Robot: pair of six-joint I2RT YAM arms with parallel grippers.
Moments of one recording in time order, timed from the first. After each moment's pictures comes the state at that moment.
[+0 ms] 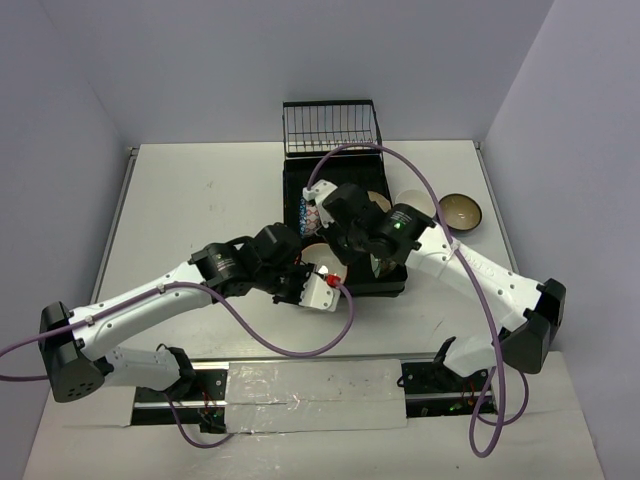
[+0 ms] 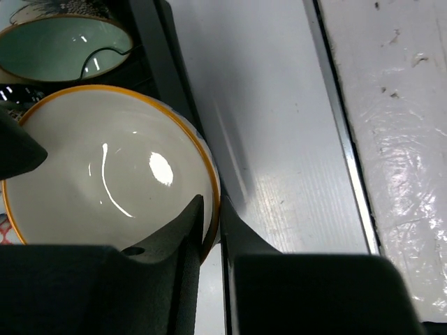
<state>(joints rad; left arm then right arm) -1.02 1.26 1.14 -0.71 0.35 0.81 0.89 1.39 1.42 -0.93 0.15 0.09</state>
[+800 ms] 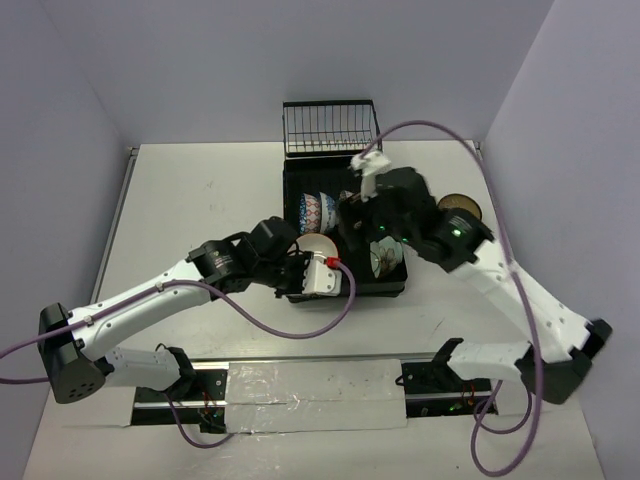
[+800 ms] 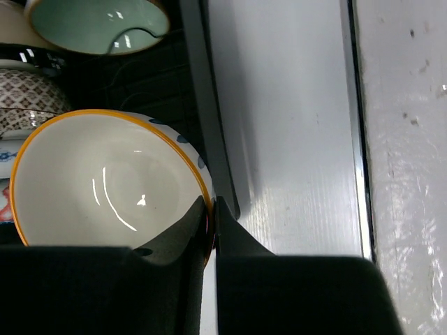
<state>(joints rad) -1.00 1.25 1.14 -0.69 0.31 0.71 0.78 1.24 1.41 -0.85 0.14 0.08</state>
